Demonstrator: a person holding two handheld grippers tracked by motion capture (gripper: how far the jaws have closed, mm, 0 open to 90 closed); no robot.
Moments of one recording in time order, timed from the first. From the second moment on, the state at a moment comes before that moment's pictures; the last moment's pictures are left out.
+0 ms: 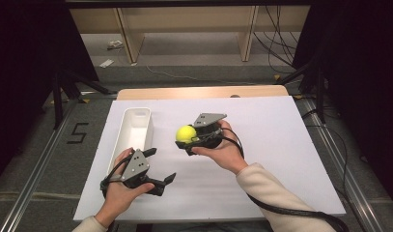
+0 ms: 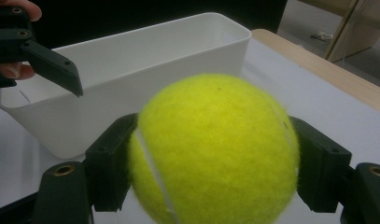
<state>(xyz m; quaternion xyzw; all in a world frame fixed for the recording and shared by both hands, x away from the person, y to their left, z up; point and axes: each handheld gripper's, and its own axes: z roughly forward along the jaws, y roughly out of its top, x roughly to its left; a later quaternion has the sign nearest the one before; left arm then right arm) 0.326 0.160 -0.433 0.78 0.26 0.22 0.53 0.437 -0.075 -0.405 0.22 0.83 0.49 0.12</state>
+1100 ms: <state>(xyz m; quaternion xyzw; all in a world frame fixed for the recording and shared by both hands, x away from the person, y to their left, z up) 0.326 0.160 -0.433 0.78 0.26 0.22 0.52 0.439 -0.064 -0.401 0.21 0.83 0.50 0.12</state>
